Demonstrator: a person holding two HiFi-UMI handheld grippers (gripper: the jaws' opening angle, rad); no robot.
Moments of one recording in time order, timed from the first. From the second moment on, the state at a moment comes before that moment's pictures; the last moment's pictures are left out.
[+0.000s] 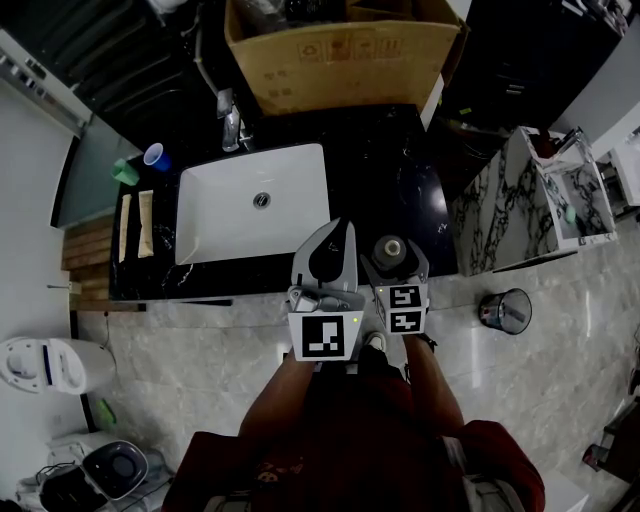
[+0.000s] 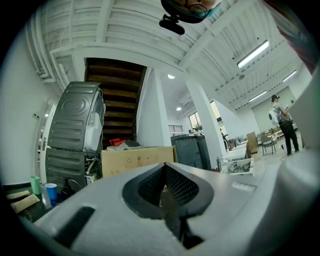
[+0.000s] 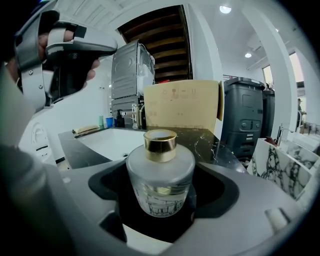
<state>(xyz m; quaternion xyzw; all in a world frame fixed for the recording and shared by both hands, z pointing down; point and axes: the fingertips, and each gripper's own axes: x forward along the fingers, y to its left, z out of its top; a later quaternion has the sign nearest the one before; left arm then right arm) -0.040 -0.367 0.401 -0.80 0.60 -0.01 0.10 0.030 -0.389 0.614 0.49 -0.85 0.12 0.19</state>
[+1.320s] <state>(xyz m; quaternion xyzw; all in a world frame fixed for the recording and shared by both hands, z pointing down) -0.043 -0.359 0.390 -0.80 0.59 -0.02 0.14 0.032 -0.389 0.619 0.49 -0.84 0.11 0.21</state>
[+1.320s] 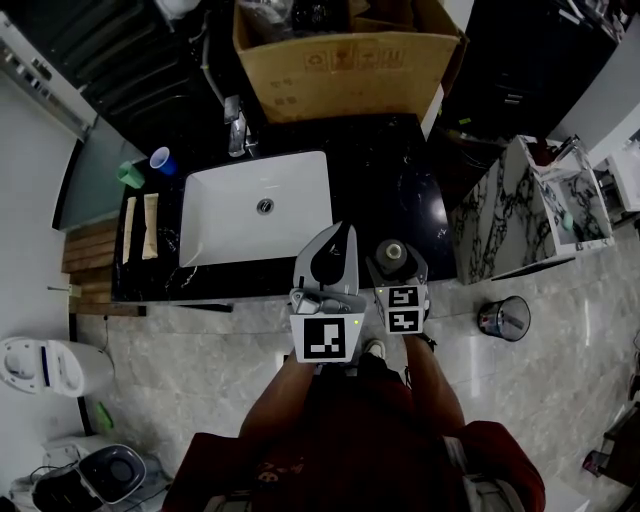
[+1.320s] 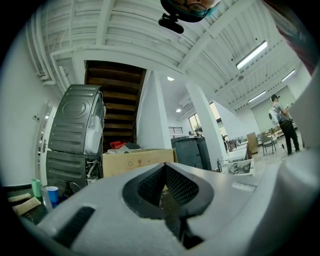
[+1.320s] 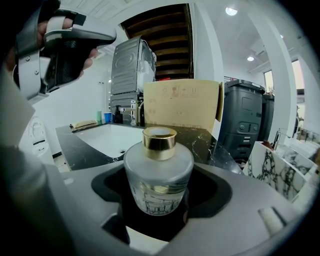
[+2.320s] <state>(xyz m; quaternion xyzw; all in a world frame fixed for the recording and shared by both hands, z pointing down) -0.046 -0.348 0.380 -0.79 0.60 0.02 0.12 0.029 -0.382 0.578 0.50 -0.84 0.08 0.17</state>
